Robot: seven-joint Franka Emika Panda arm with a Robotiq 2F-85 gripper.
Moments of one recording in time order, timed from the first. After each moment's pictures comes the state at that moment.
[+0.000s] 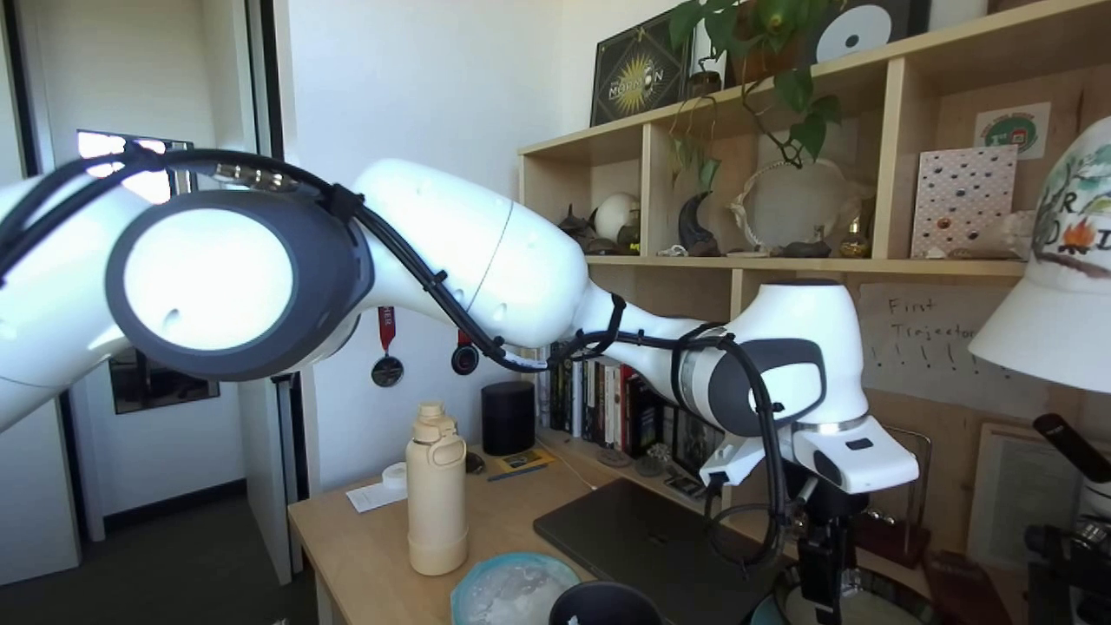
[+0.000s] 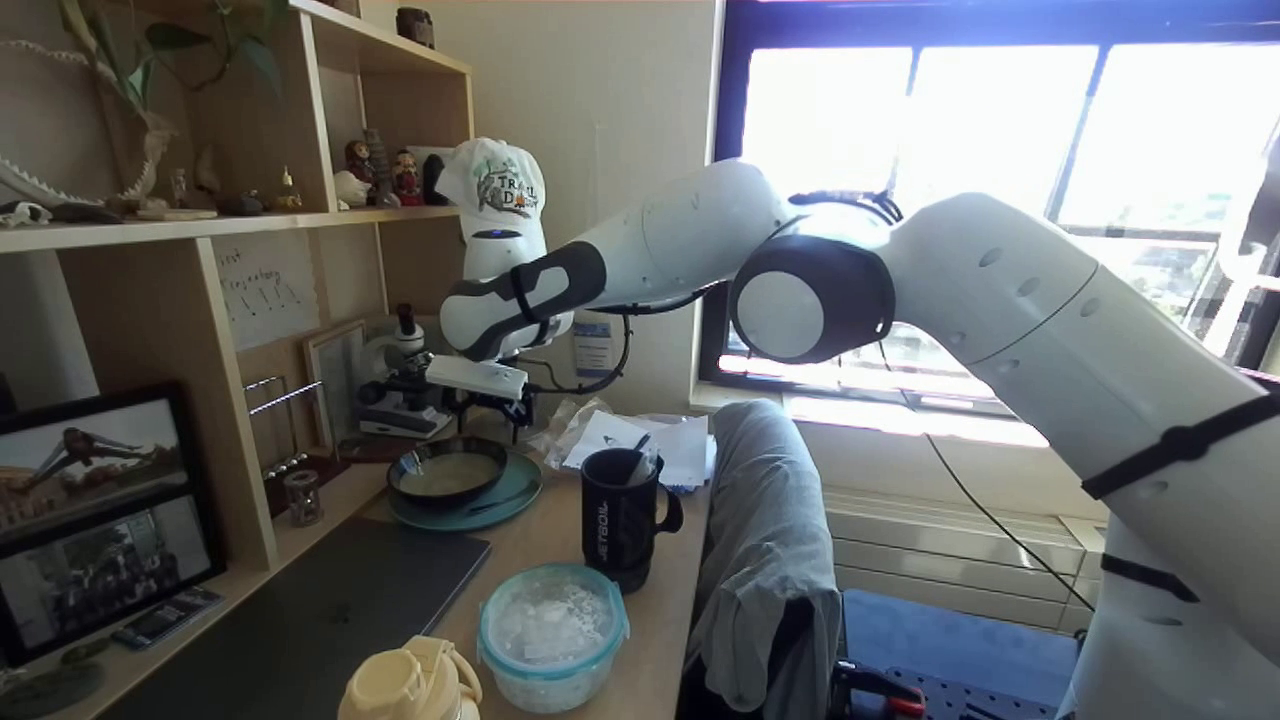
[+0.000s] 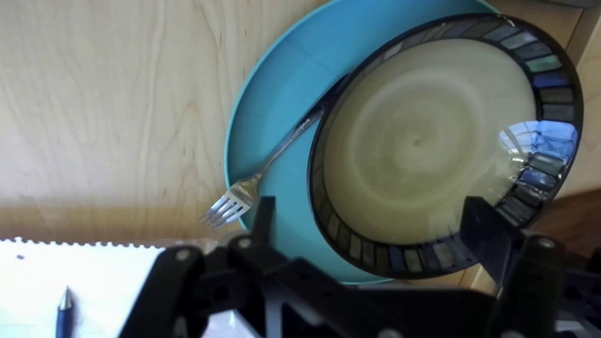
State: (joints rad) arm -0.19 0.92 -0.24 -1.10 0.16 2.22 0.96
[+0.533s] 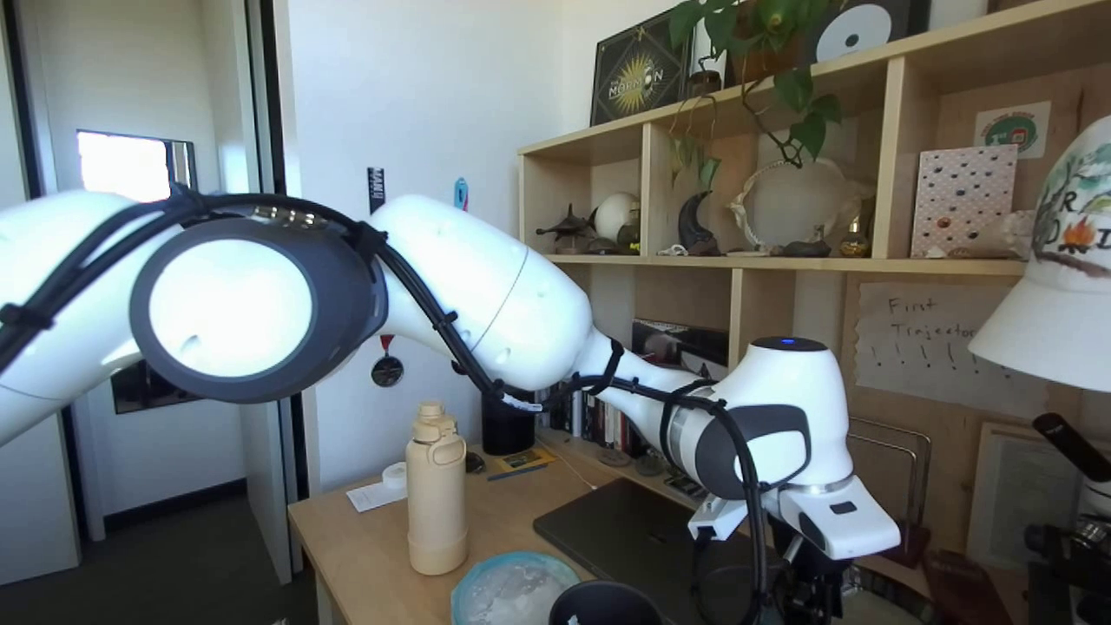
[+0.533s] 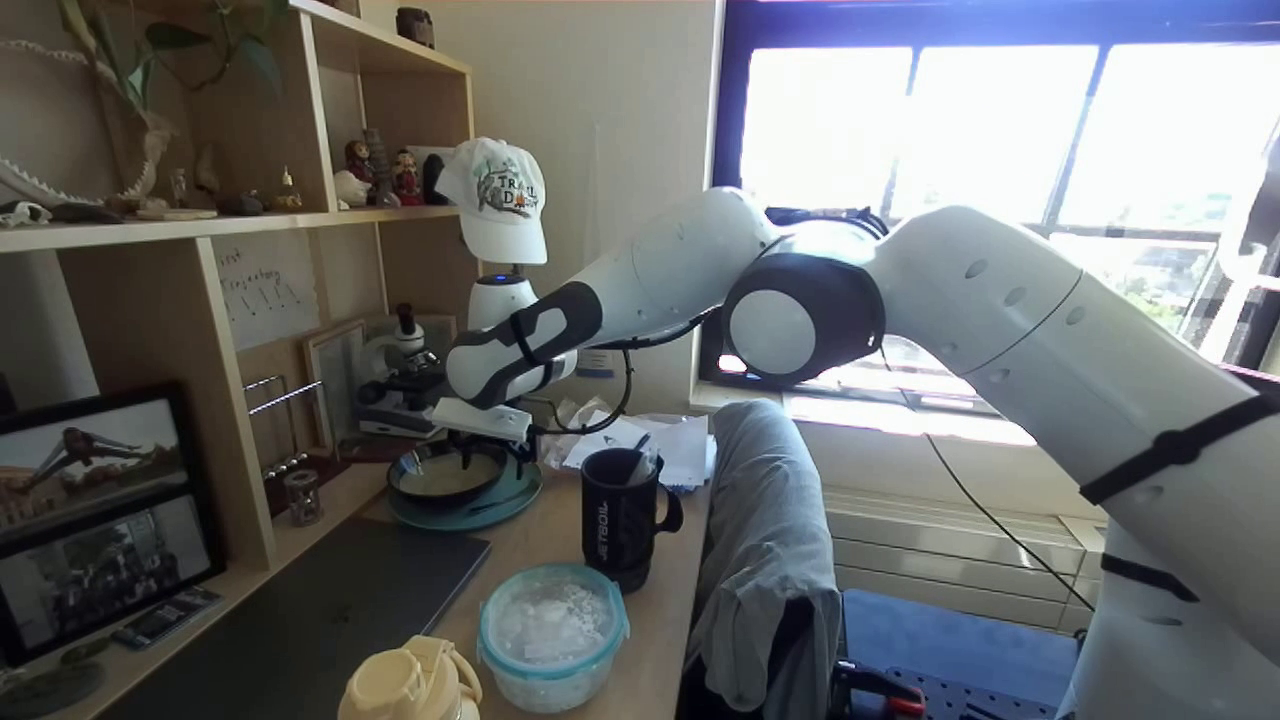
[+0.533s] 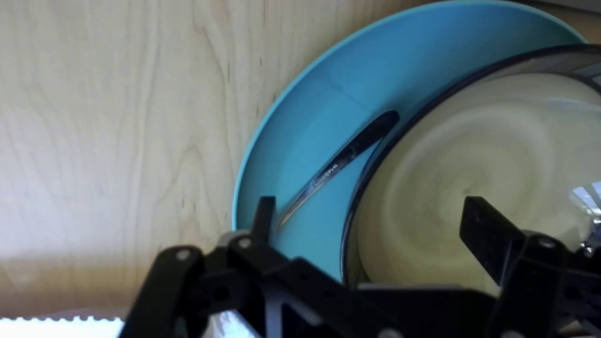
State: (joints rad) arm -0.19 0.97 -0.22 -1.18 0.16 2.34 0.96
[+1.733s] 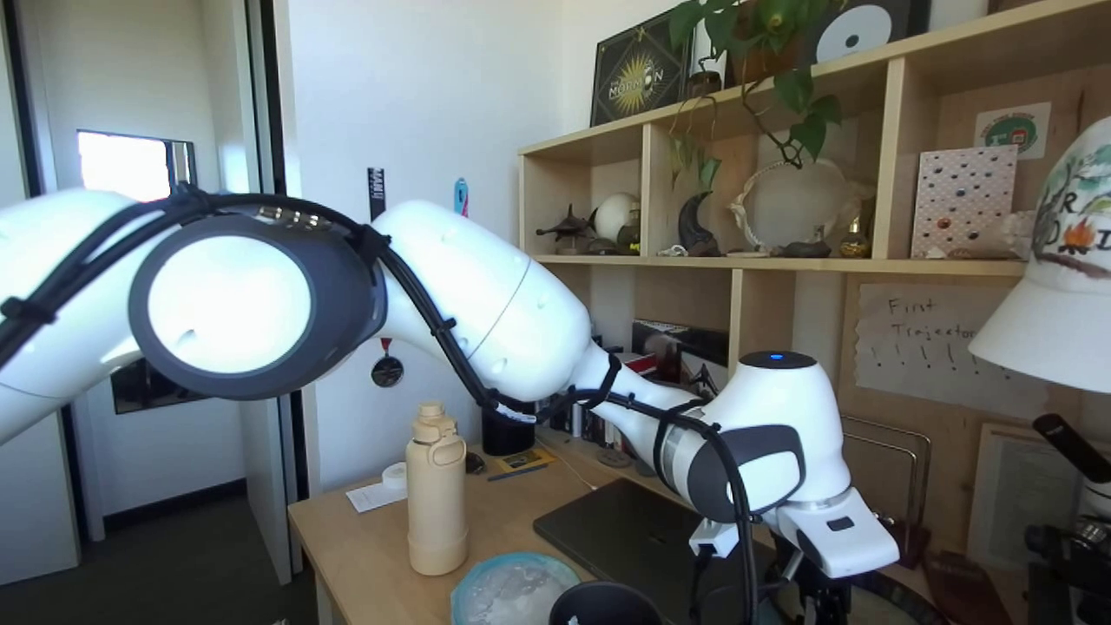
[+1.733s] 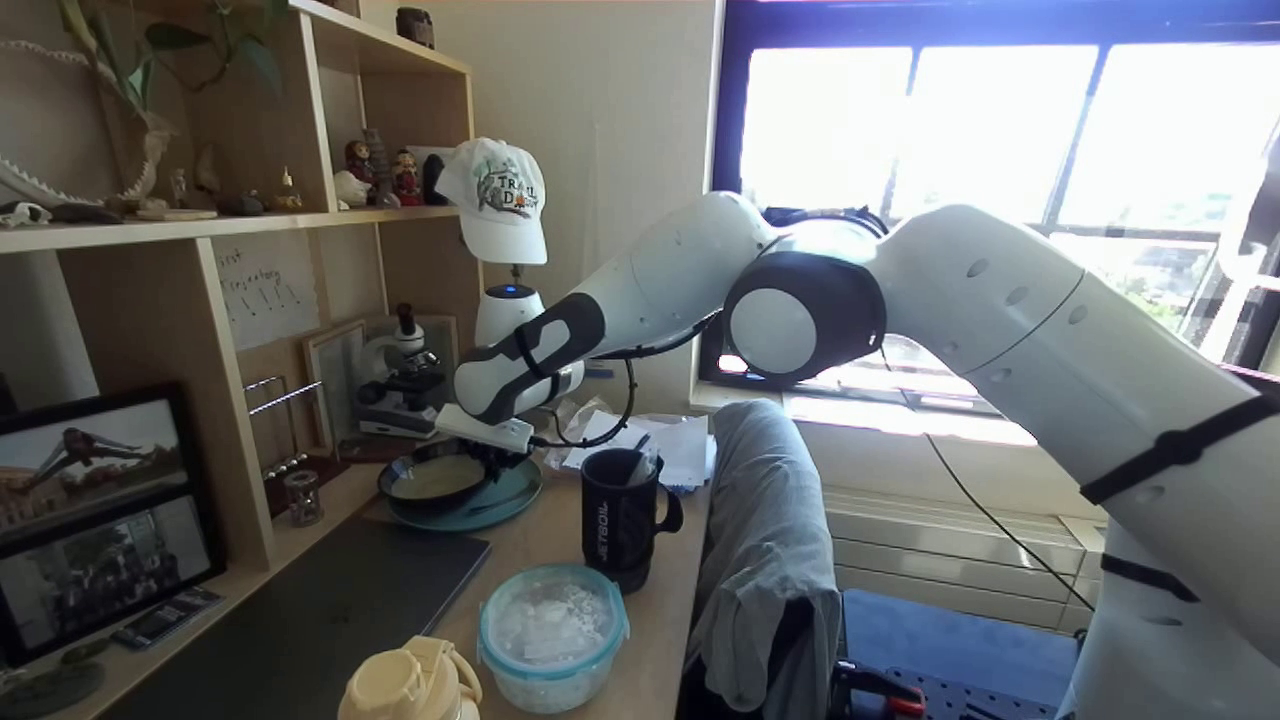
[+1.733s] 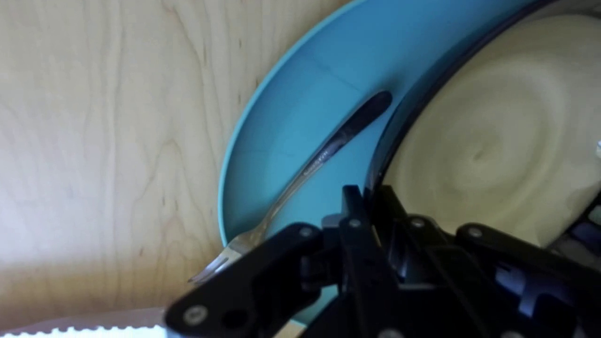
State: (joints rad) arm -0.19 0.96 -0.23 -1.24 0.16 2.47 0.99
